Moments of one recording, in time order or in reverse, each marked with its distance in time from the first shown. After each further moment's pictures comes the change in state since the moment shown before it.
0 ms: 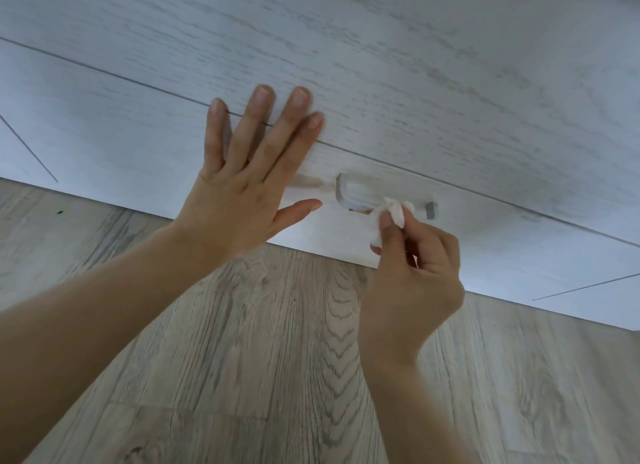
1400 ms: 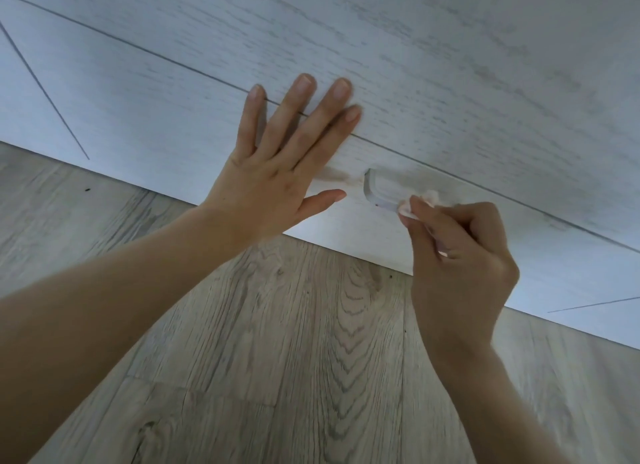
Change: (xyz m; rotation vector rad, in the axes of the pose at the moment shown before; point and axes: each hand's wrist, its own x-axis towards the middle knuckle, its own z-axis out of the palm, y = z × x) left_hand 0.000 -0.001 -0.001 0.015 -0.003 -0.014; right_hand 0.032 0.003 -0.020 -0.362 -0.330 -0.592
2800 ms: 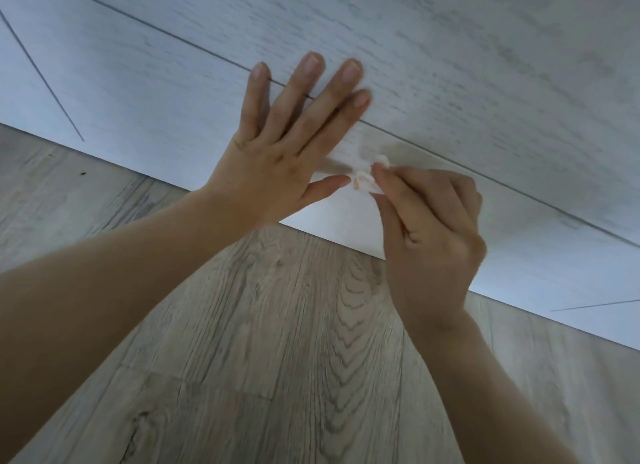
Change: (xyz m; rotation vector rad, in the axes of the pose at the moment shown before) left_hand 0.002 0.000 0.012 0.047 0.098 0.019; right_hand 0.006 0.002 0.028 -0.036 0.062 -0.336
